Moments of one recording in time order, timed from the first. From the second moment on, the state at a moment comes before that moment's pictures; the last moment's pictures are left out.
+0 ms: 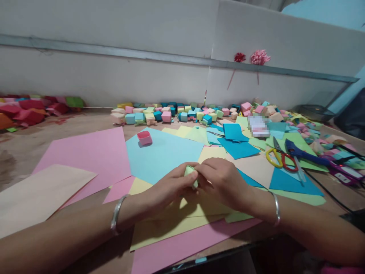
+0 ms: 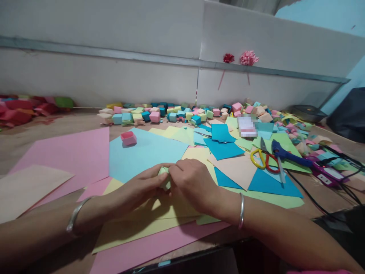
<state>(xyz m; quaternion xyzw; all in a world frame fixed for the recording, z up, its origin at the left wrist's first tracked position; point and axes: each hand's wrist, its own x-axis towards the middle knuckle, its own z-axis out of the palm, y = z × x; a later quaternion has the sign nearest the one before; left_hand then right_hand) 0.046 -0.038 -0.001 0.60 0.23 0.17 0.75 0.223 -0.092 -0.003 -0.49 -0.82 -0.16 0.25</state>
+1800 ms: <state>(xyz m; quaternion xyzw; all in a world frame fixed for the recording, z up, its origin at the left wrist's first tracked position) 0.048 -0.047 0.012 0.64 0.26 0.08 0.72 0.220 -0.092 -0.014 -0.50 -0.85 -0.07 0.18</state>
